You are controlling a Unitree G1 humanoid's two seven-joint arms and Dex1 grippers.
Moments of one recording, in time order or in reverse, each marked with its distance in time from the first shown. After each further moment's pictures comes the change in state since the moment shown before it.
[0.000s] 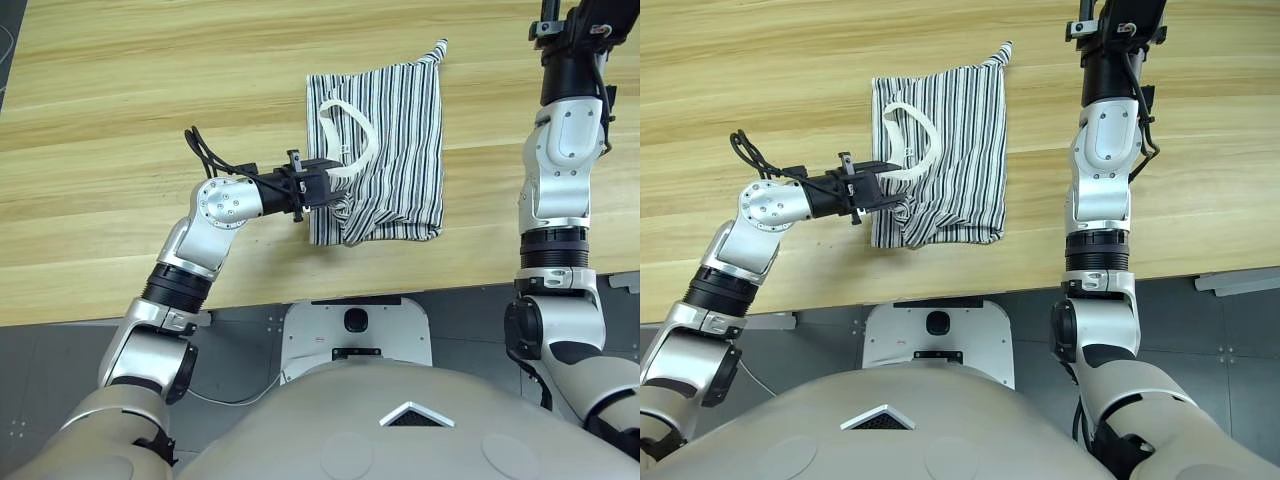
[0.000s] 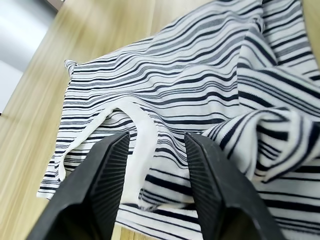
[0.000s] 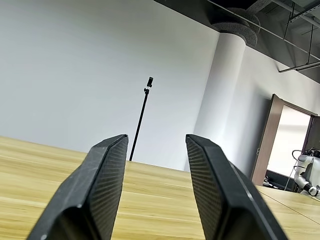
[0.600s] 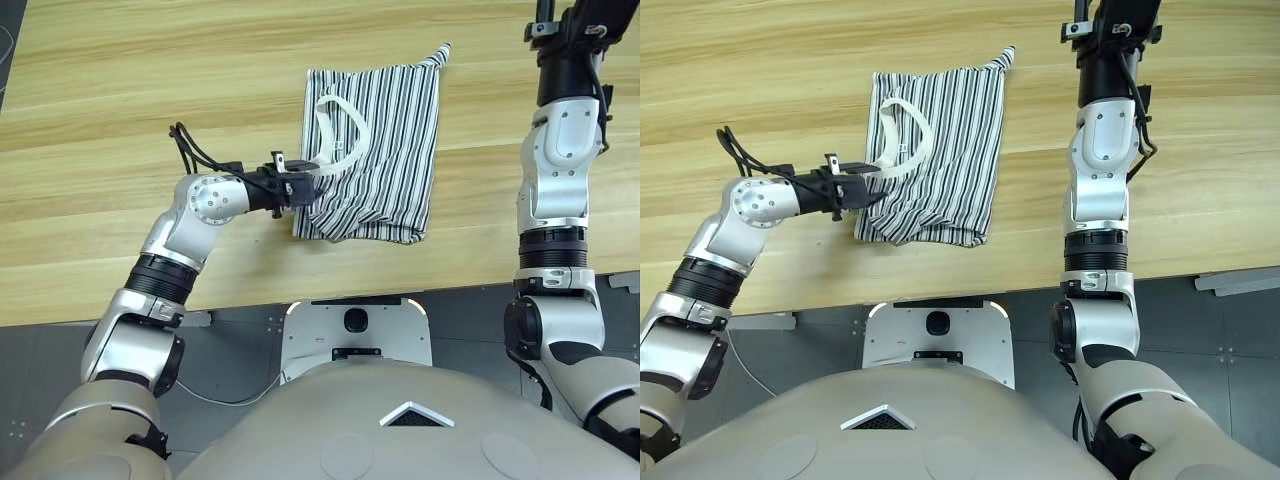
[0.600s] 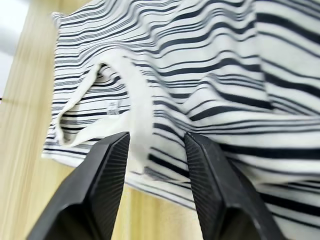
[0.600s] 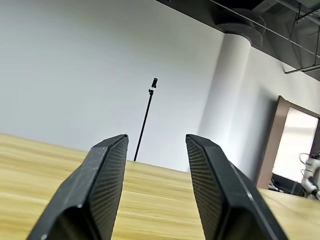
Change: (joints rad) left arm -0.043 0.069 0.044 0.126 0.035 -0.064 0.043; right arm 0.000 -0.016 0.030 0.000 -0.020 -0.002 0.037
